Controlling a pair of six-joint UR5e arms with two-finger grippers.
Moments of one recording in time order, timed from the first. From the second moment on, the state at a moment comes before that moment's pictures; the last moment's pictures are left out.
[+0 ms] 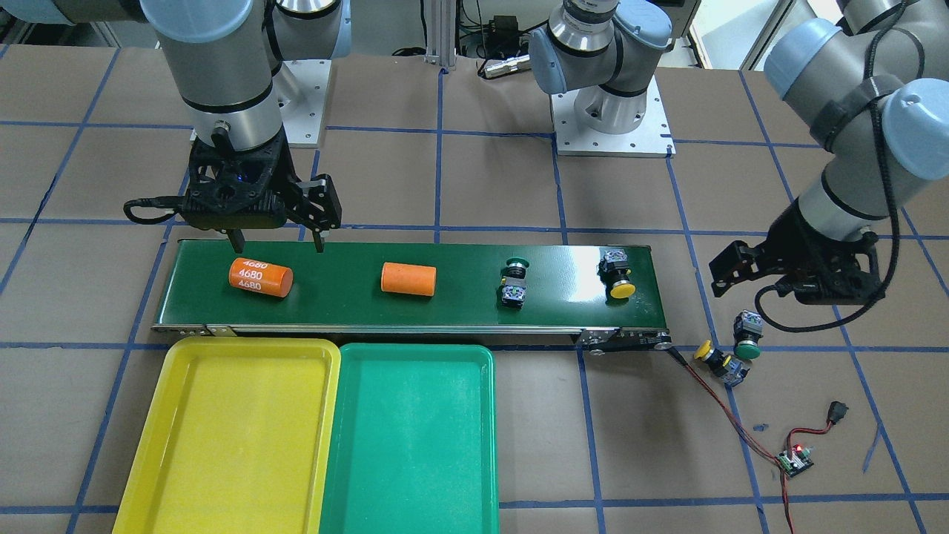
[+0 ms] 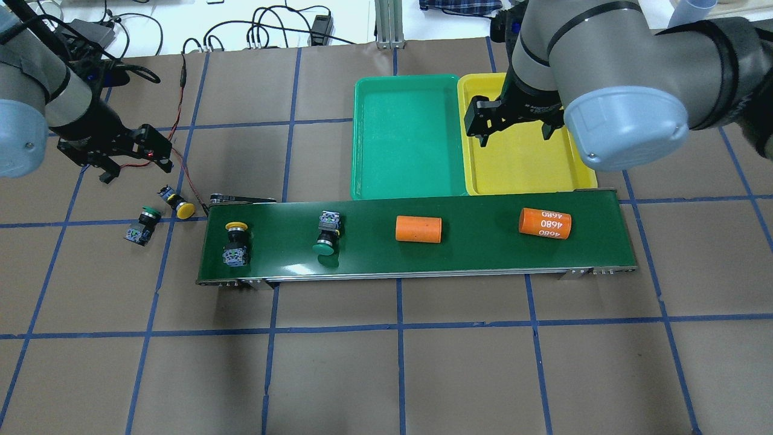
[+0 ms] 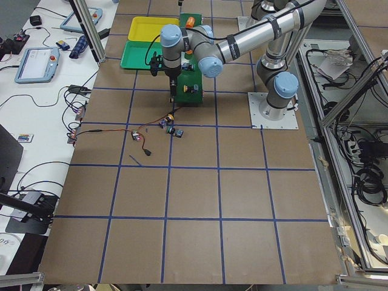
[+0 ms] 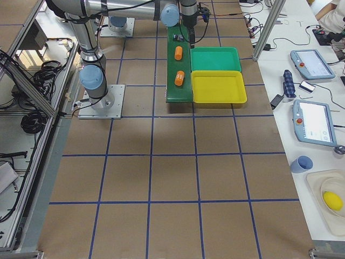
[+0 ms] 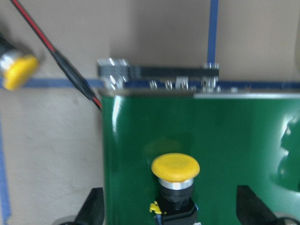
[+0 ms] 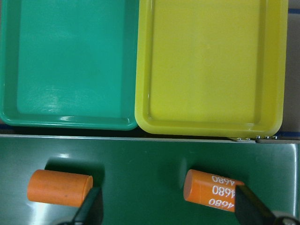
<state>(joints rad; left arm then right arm) -1.21 -1.73 -1.73 -1.25 1.57 0.38 1.71 -1.49 1.68 -1.89 -1.61 0.12</state>
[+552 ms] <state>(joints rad) -1.06 -1.85 -1.71 -1.15 1.59 0.62 1.88 -1.43 1.68 -1.97 -1.60 0.32</state>
